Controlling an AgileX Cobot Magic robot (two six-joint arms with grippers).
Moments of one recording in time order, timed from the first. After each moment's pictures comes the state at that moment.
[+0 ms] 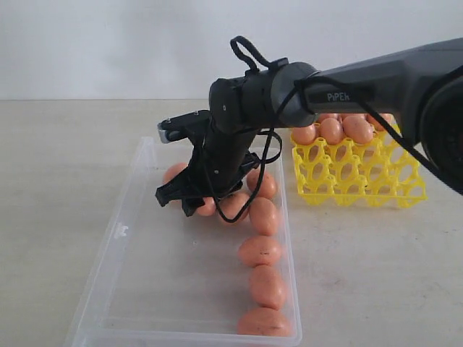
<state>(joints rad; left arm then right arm) 0.02 0.00 0.00 0.04 0.28 -0.08 0.54 2.25 -1.66 0.19 0.70 -0.07</state>
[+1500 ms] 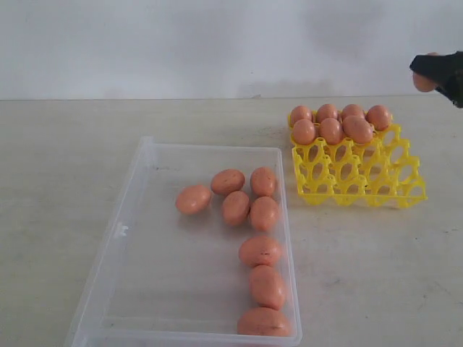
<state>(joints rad) 0.02 0.00 0.00 0.04 0.28 -0.08 -0.52 2.09 -1.17 -1.19 -1.11 1.34</state>
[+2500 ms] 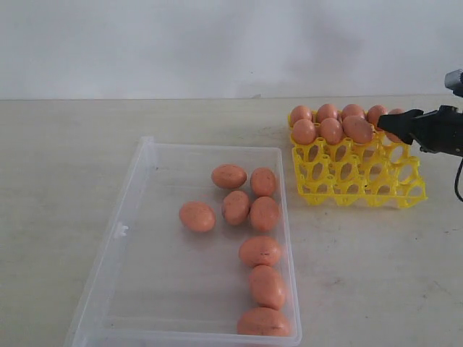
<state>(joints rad) 0.02 0.00 0.00 0.04 0.28 -0.08 -0.43 2.23 -1.17 -1.13 -0.90 1.05</state>
